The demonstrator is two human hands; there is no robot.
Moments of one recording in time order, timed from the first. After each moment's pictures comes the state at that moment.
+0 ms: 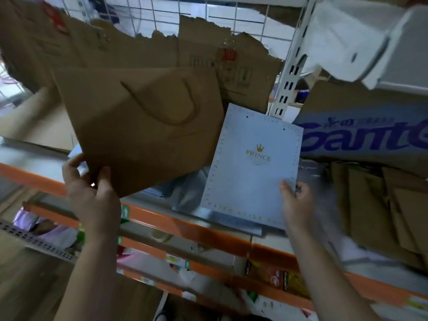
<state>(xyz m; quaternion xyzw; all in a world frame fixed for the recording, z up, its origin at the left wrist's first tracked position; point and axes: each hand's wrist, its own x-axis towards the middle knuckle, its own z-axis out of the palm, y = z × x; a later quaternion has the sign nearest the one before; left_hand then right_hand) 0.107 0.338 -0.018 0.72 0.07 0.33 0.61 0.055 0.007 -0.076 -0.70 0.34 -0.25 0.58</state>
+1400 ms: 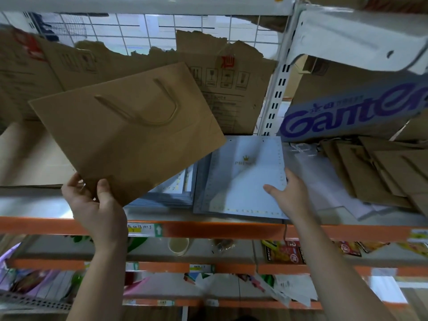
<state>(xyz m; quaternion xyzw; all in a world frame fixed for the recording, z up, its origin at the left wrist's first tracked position) 0.161 0.410 -0.021 0.68 0.02 0.29 0.67 0.049 0.085 -0.058 -0.81 0.31 -0.20 0.45</state>
